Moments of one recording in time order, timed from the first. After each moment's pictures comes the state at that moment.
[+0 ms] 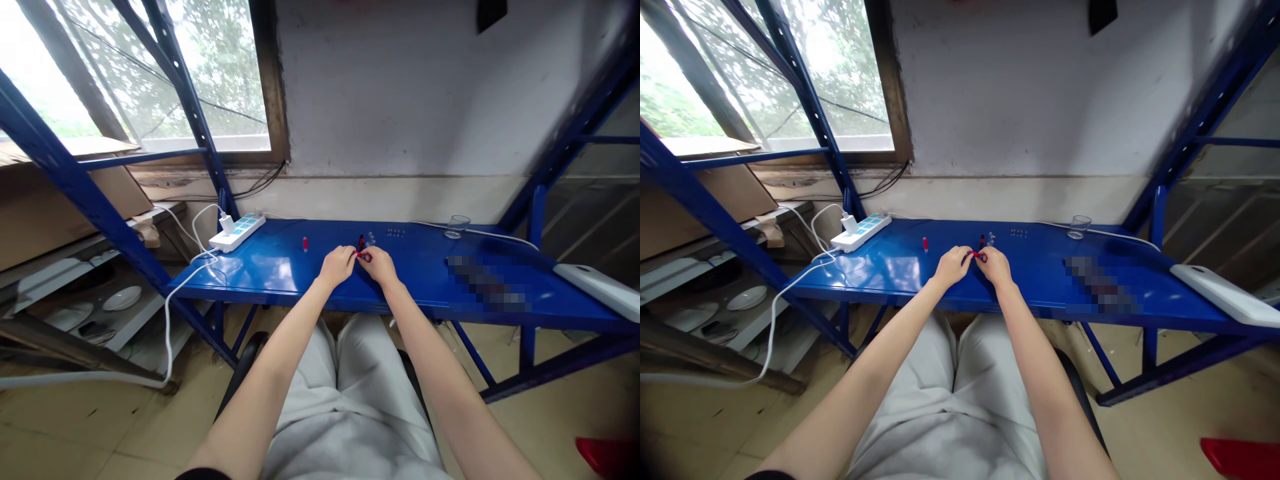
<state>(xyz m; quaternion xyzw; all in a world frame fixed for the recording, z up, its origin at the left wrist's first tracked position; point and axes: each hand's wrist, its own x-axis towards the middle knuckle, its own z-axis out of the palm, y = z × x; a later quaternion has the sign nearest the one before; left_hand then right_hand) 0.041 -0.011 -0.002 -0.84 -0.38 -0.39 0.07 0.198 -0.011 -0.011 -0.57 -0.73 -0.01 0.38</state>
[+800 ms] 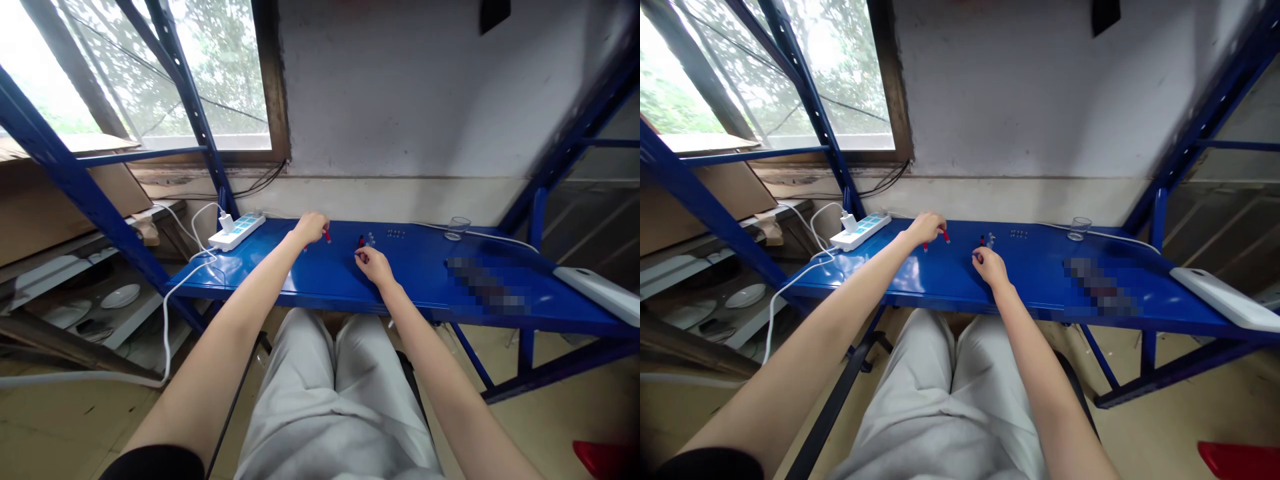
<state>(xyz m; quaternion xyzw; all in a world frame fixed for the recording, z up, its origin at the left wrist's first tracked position) -0.018 0.055 0.096 -0.89 -0.42 -0.14 0.12 0.191 -0.016 -0.006 -0.54 -0.75 0.02 0.38</state>
